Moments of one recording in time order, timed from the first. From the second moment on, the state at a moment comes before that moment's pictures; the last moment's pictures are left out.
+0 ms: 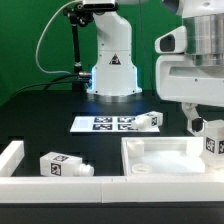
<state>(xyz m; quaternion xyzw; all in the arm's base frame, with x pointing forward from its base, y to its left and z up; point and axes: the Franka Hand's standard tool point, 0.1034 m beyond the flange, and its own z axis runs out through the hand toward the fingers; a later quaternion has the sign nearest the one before) 0.640 0.110 0.083 -0.92 0.38 0.00 0.05</state>
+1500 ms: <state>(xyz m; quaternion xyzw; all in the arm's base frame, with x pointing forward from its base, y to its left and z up) 0.641 0.108 0.080 -0.96 0.28 0.01 0.04</state>
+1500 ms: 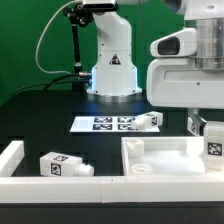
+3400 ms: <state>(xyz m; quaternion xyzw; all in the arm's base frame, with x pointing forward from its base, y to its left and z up) 0.650 0.115 0.079 -1.00 0.08 -0.05 0.02</state>
